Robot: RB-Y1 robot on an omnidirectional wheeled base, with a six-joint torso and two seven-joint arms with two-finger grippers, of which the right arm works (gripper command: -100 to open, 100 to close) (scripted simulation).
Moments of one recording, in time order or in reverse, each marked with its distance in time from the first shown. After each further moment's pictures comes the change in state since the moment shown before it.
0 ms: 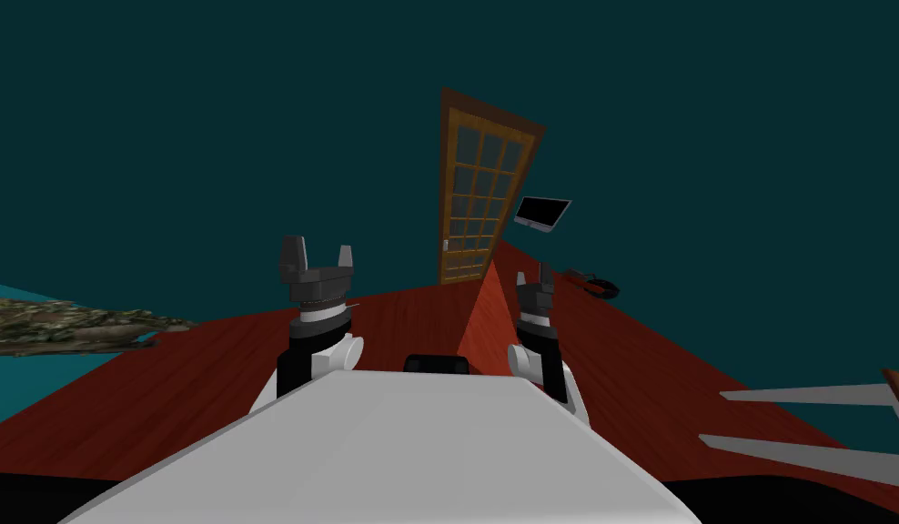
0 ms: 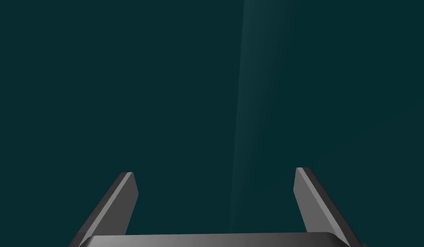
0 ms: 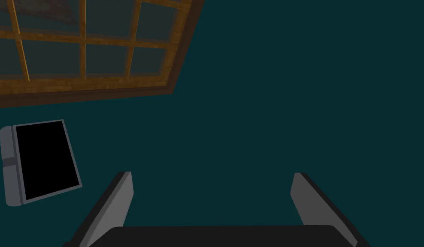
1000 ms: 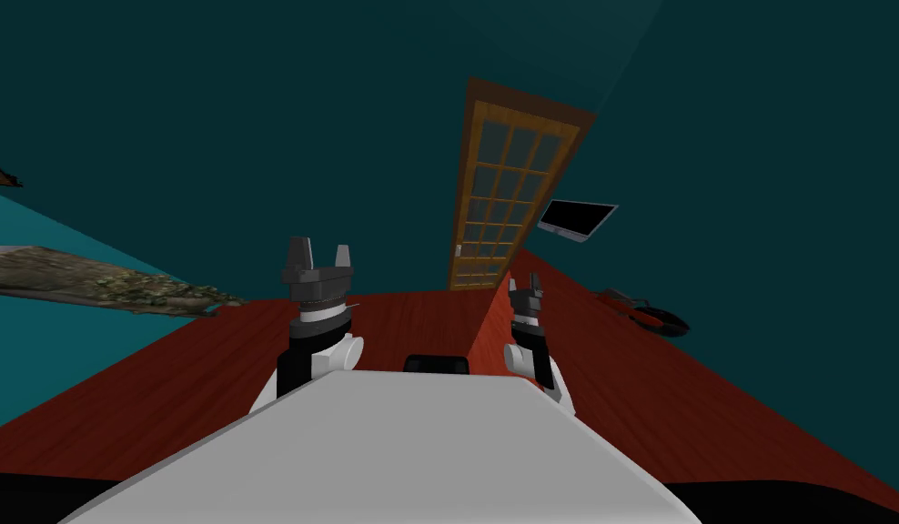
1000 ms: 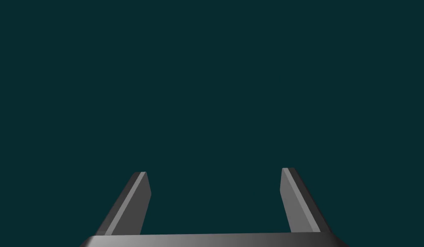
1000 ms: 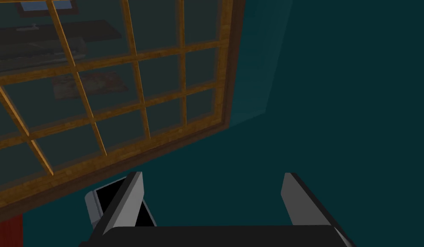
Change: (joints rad) arm -0.056 -0.048 -0.016 0.211 -0.088 -0.066 -0.180
